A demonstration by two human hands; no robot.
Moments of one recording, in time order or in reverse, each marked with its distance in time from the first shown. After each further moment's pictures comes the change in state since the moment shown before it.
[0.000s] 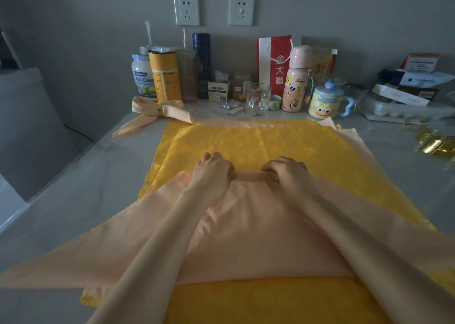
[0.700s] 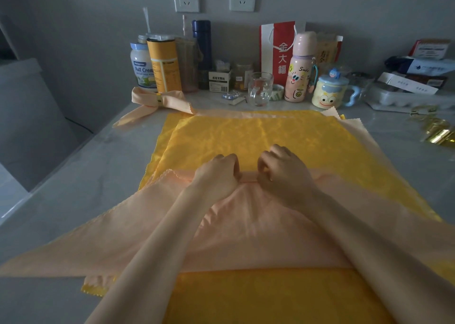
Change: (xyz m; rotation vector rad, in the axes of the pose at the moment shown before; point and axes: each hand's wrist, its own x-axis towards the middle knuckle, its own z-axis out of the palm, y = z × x) left_hand -0.018 0.018 -0.010 -0.053 -0.137 -0.094; right_hand -0.008 -0.016 0.007 -0.042 0.053 -0.131
